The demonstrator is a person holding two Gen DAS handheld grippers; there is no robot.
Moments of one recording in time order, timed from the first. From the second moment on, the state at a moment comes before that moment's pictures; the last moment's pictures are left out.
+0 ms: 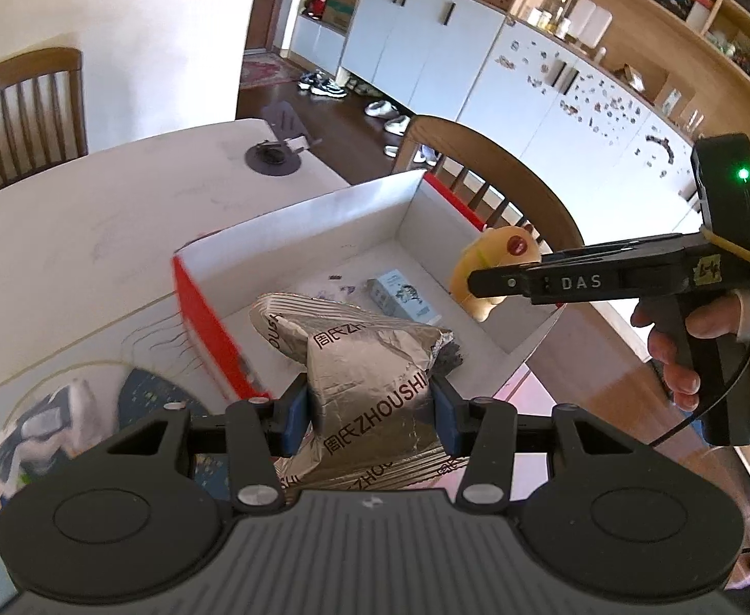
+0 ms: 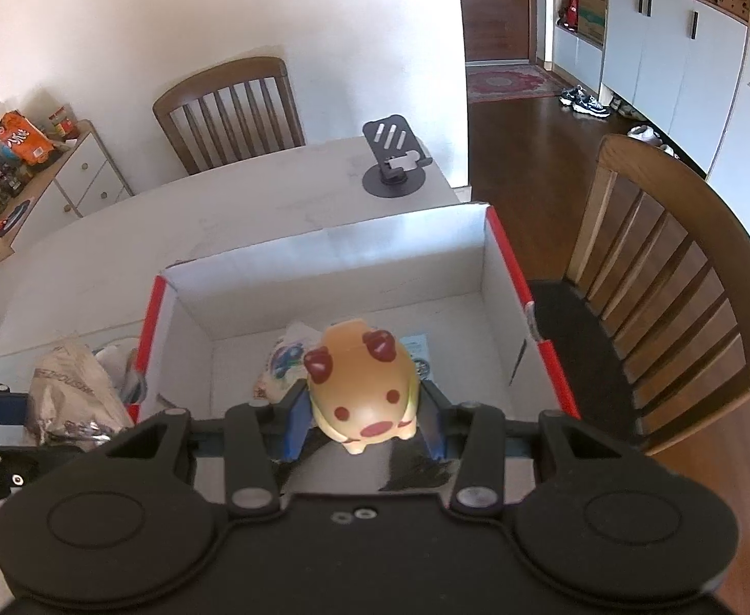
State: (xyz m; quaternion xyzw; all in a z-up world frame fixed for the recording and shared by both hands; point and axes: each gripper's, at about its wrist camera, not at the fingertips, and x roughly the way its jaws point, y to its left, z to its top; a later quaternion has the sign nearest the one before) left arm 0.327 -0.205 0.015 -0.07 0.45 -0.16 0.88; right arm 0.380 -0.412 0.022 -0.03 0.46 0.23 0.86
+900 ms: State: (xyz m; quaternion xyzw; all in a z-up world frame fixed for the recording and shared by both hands) left arm 0.390 -0.253 -0.055 -0.02 0.52 -0.17 0.84; right arm 0.411 -0.419 -0.042 -0.05 0.54 0.19 0.82
